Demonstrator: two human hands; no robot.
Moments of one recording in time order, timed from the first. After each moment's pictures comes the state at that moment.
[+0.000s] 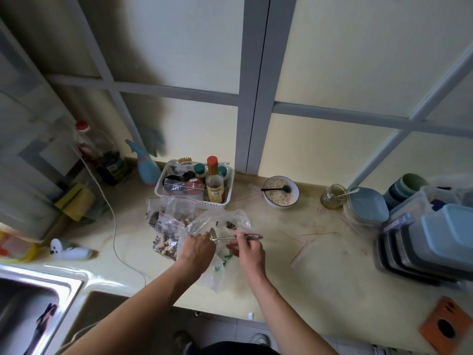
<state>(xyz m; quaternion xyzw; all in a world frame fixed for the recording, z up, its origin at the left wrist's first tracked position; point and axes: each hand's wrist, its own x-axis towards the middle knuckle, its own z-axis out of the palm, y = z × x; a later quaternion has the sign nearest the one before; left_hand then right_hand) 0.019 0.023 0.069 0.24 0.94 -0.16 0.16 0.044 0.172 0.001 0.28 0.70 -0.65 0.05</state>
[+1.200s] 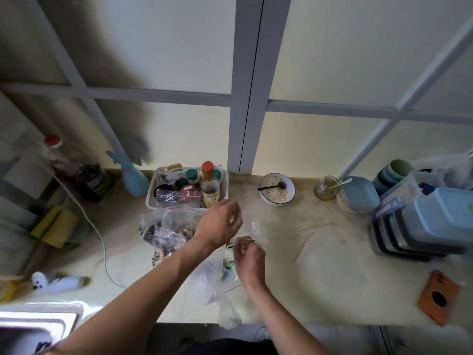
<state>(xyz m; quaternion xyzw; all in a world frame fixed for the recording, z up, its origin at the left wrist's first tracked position) -0.059 0.040 0.087 0.26 0.92 0.30 0.00 0.036 0.138 -0.005 0.22 0.87 -0.43 -0.13</state>
